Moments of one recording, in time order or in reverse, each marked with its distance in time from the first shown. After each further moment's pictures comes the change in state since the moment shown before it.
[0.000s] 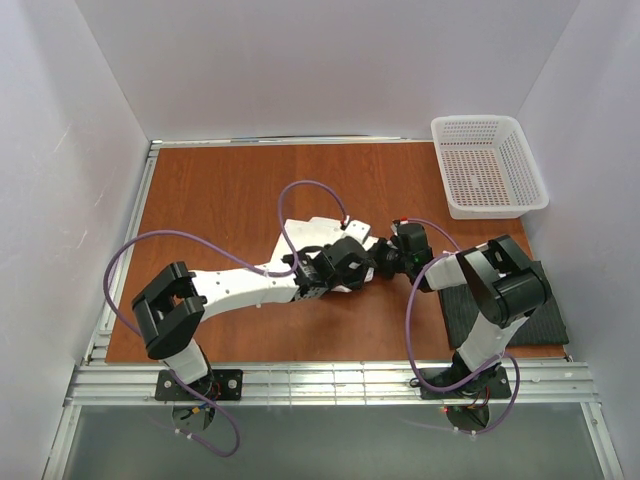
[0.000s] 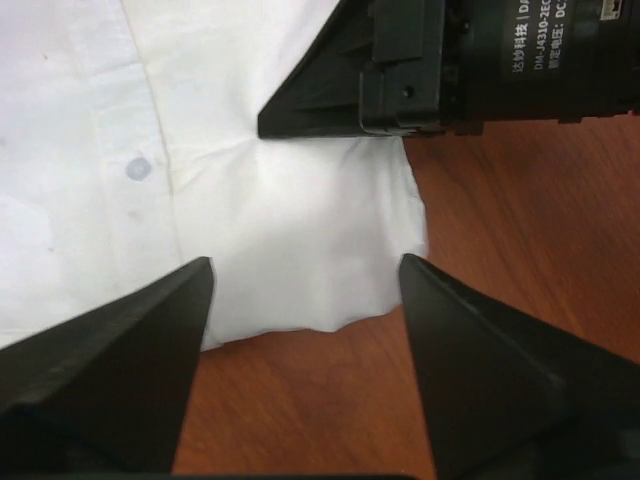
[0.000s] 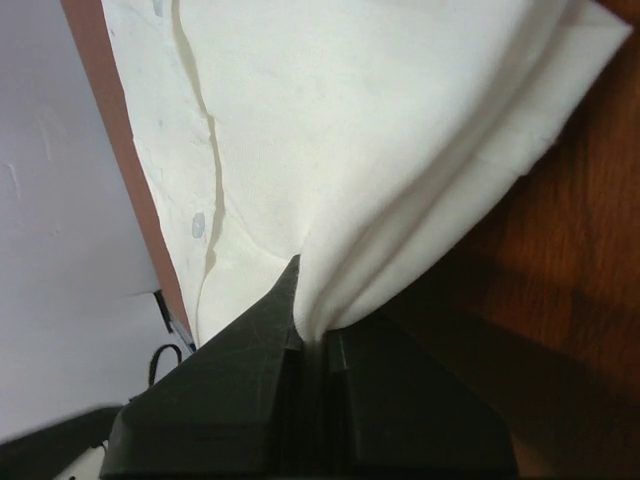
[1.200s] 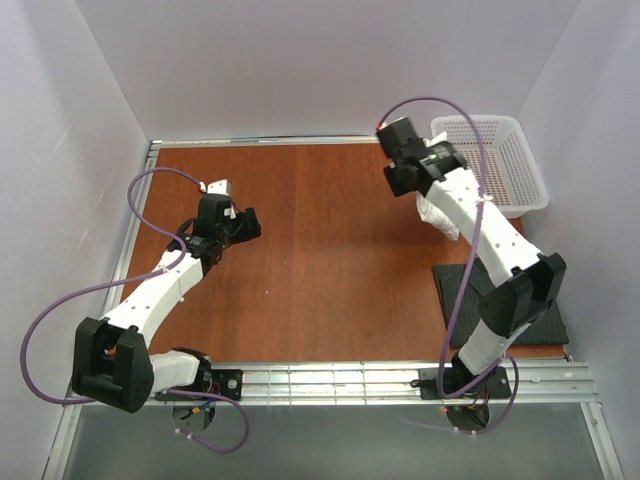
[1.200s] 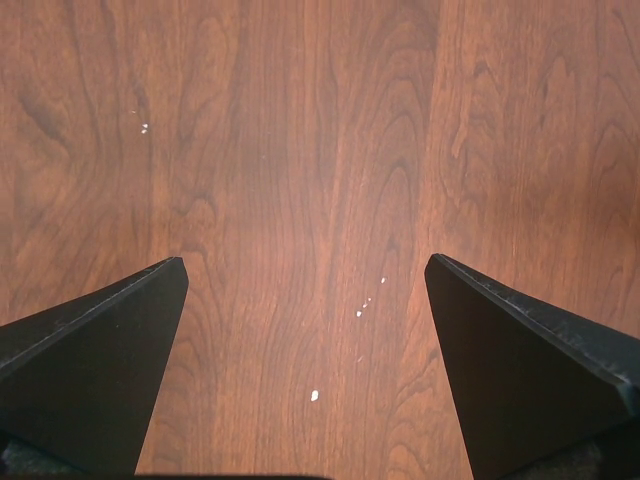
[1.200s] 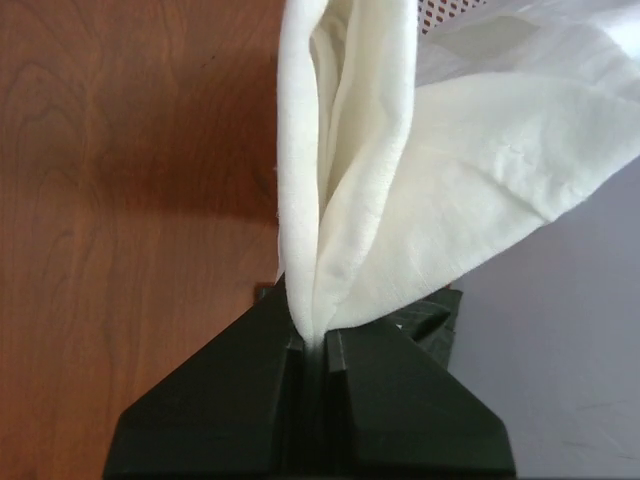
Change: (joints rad) left arm 0.788 -0.415 -0.255 -0.071 0.241 -0.001; right arm 0.069 -0.069 1.244 -1.642 0.971 -1.081
